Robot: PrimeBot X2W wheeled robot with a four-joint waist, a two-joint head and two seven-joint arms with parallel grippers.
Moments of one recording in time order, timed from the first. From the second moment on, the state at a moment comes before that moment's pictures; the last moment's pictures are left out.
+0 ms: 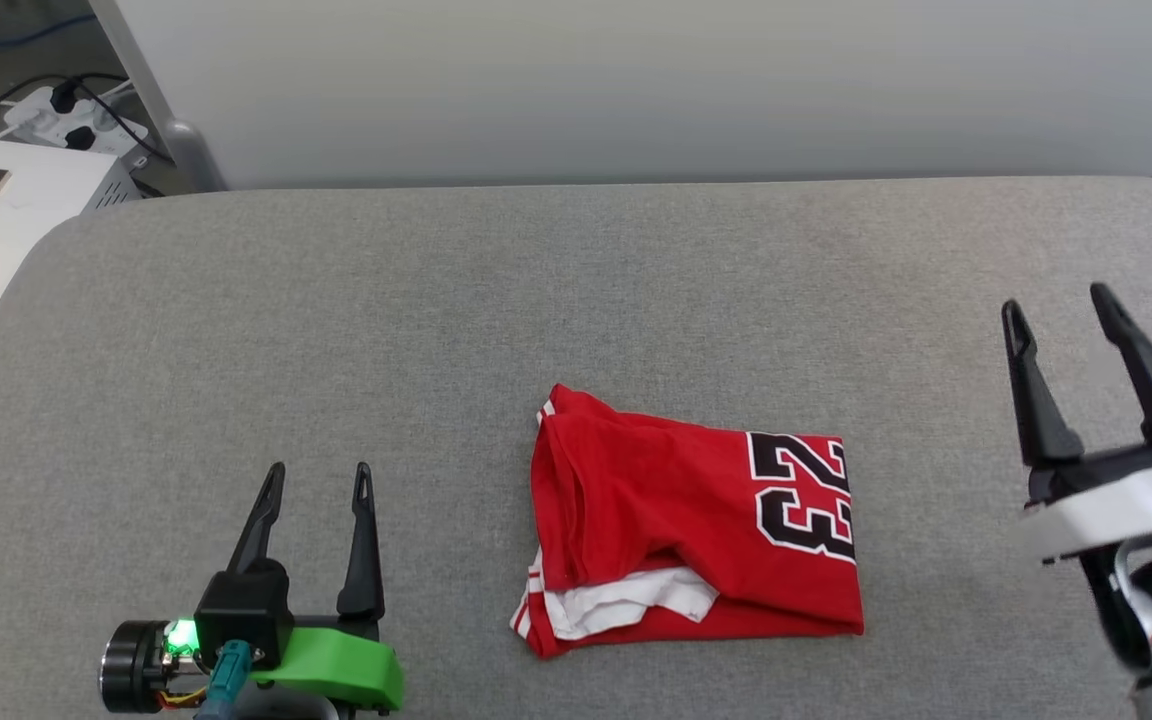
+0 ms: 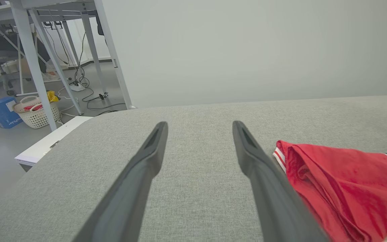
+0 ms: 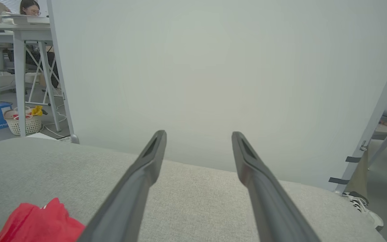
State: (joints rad) left arm 0.04 0.07 -0.05 0.03 -0.03 0.00 -0.26; right arm -0.15 -0.25 0.03 0.00 0.21 0.13 -0.22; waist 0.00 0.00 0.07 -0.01
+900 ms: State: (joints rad) left arm -0.03 0.07 -0.07 0.05 -0.03 -0.01 -0.26; right arm -0.28 -0.50 0.25 0.11 0.89 0.13 0.65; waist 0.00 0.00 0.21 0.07
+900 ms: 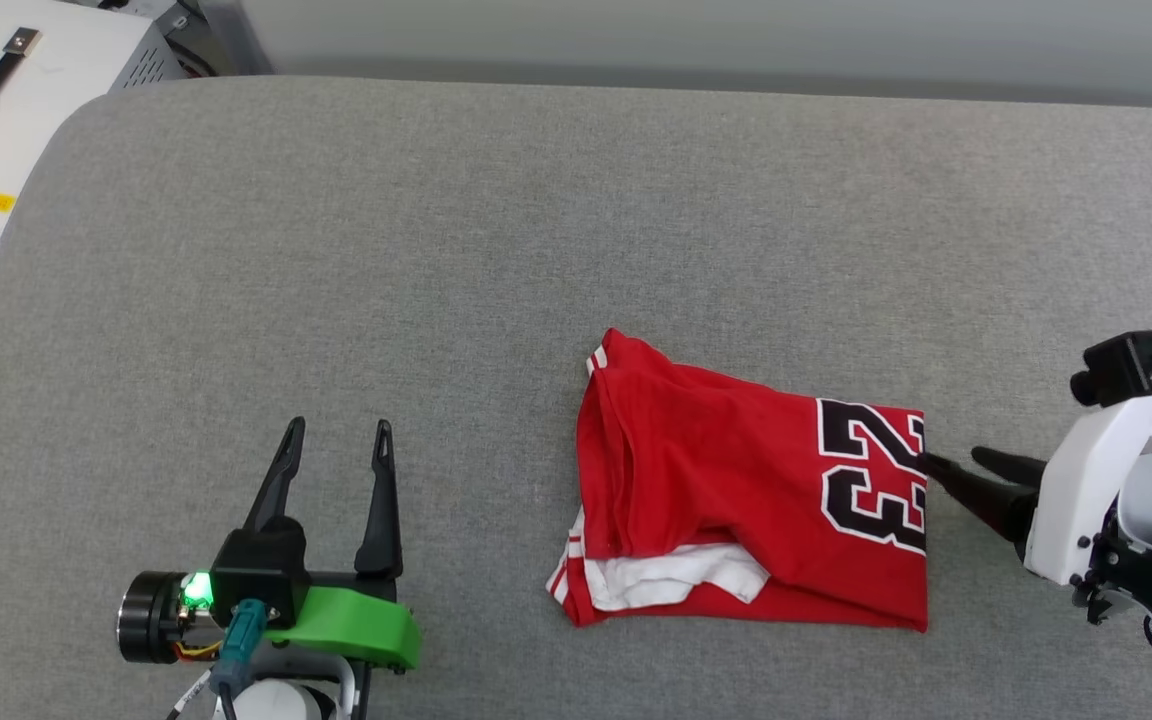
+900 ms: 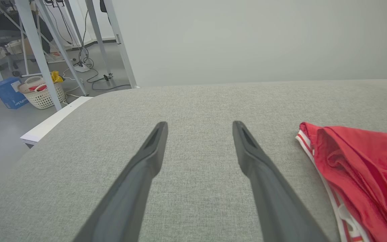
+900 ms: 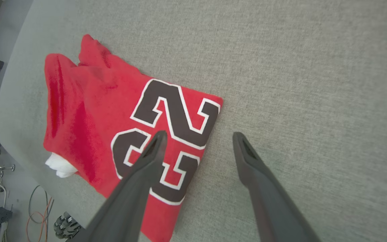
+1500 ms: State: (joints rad) left arm -0.08 0.06 -0.08 0.06 -0.03 -0.01 -0.26; right arm -0.34 -0.45 0.45 0.23 0.98 0.13 0.56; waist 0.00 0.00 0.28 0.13
